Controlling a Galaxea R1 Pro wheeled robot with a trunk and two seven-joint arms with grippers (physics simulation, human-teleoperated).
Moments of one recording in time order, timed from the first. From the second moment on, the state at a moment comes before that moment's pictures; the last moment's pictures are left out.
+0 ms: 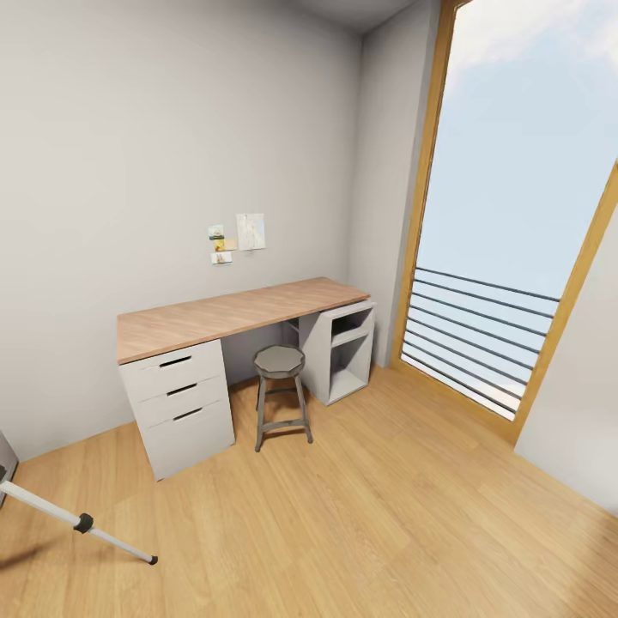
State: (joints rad) left arm 0.01 0.00 0.02 -0.02 0.06 -0.03 0.00; right arm 0.00 -0.01 0.04 -0.01 0.01 -0.08 -0.01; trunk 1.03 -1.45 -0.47
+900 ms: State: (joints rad) left arm -0.38 0.00 0.02 -0.68 0.47 0.62 0.10; right arm -0.45 0.00 0.02 -0.46 0.00 0.27 -0.17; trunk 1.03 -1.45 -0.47
